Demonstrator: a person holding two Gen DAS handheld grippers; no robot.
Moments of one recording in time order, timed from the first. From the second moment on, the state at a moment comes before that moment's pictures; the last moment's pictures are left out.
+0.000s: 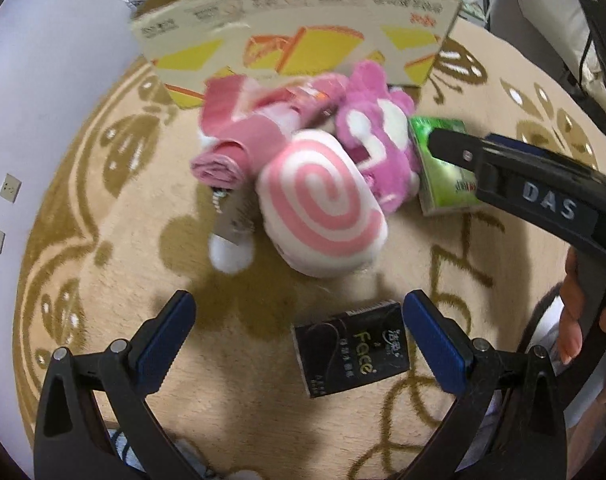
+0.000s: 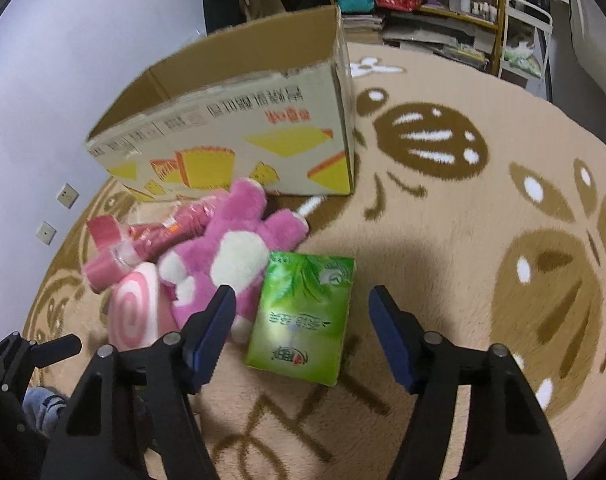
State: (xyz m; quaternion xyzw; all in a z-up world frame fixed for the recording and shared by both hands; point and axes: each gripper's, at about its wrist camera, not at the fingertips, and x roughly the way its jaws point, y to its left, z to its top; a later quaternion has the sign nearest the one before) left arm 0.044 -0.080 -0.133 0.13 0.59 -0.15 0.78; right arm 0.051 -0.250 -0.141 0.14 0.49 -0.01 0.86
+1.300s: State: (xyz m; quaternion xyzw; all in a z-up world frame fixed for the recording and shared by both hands) left arm 0.019 -0.114 -0.170 0.21 0.62 -0.17 0.74; right arm 0.058 -0.239 -0.176 0.08 0.55 -0.06 0.83
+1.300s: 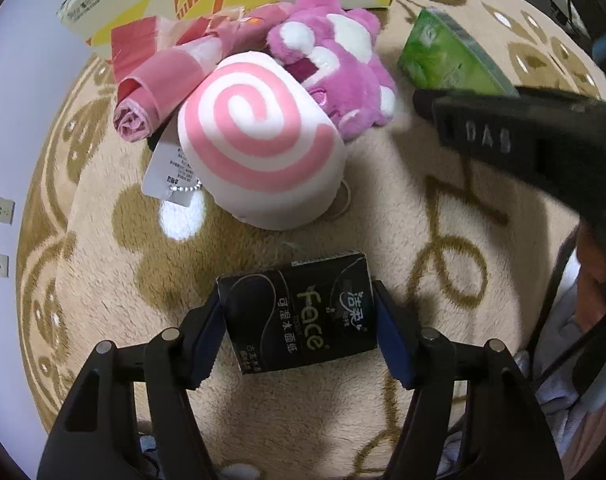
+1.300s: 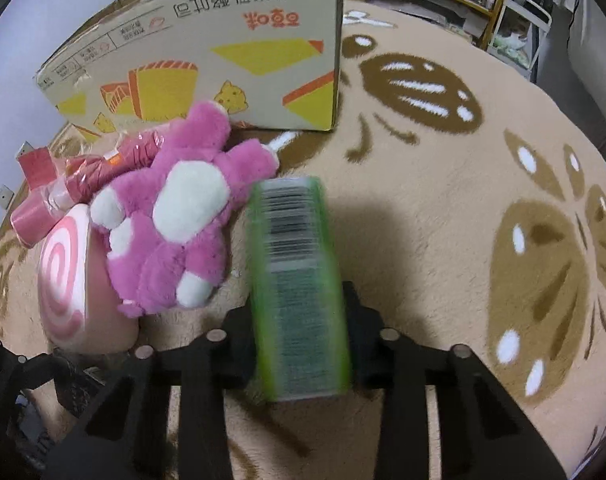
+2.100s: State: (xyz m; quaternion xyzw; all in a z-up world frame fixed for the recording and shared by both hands) left arm 0.004 -0.093 -0.088 0.19 0.53 -0.14 0.82; right arm 0.023 -0.237 -0.113 0.14 0.45 -0.03 0.88
